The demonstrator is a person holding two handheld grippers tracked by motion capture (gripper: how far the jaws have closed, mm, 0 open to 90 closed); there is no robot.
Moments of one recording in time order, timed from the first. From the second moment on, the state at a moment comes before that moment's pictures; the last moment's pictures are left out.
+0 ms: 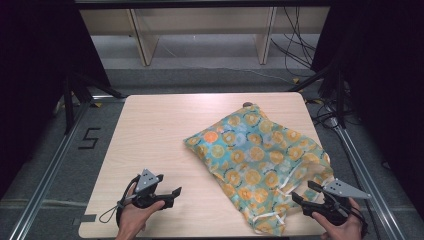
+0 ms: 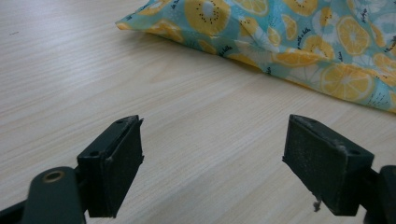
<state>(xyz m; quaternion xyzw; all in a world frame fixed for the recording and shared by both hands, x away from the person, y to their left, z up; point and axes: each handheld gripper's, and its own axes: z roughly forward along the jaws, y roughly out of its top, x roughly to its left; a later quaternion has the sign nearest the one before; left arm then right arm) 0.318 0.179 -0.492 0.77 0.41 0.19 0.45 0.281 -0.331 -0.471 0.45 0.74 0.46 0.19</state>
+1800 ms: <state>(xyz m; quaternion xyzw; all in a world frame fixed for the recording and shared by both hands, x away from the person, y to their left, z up) 0.367 0.011 -0.521 0.81 0.36 0.12 0.44 0.283 -0.328 -0.472 0.45 0.76 0.44 0.20</state>
